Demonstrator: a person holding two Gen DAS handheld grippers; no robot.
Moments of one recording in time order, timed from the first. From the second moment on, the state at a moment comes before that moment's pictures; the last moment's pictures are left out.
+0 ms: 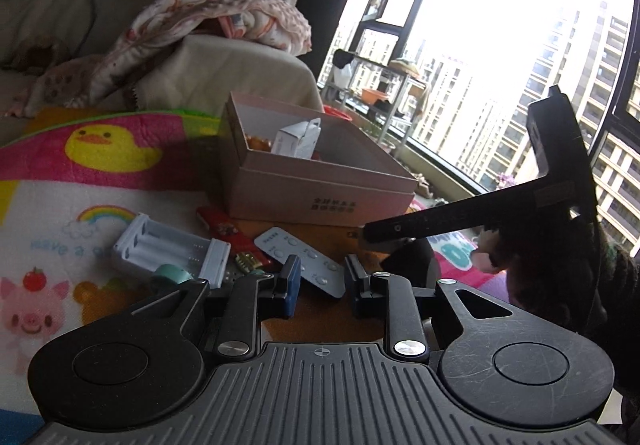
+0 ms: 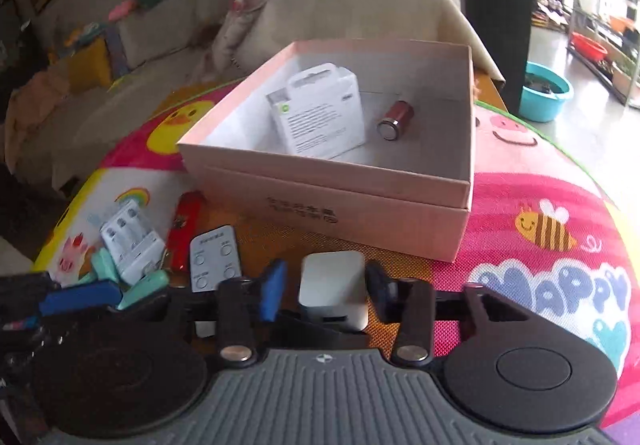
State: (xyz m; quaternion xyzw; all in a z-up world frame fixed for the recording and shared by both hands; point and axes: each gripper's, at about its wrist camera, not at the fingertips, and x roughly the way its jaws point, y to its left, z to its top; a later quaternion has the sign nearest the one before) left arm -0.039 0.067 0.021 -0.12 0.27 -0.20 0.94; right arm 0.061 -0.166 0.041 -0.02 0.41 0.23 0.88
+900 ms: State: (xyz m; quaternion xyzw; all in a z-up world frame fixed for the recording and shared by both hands) left arm -0.043 0.012 0.016 -0.01 0.29 -0.28 0.91; right arm 0.002 -0.214 0.052 -0.10 0.31 0.21 0.92
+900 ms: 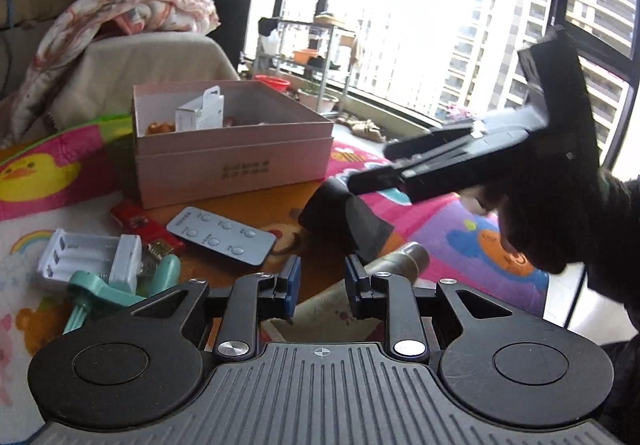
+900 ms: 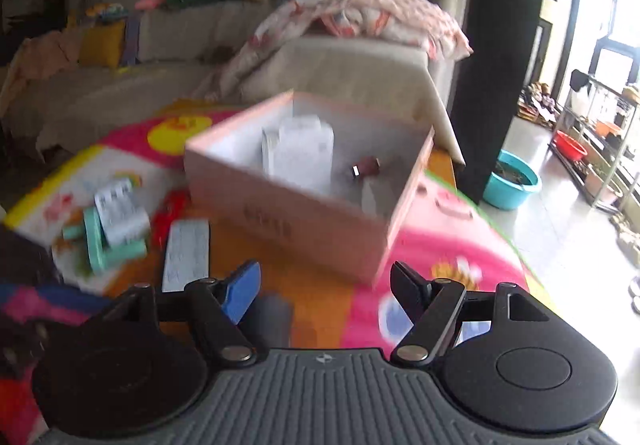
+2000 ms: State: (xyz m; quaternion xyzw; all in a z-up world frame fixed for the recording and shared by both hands) left arm 0.000 0.119 0.012 -0.19 0.31 -0.02 0.93; right arm -0.010 -0.234 0.013 -0.01 0.34 0.19 0.92
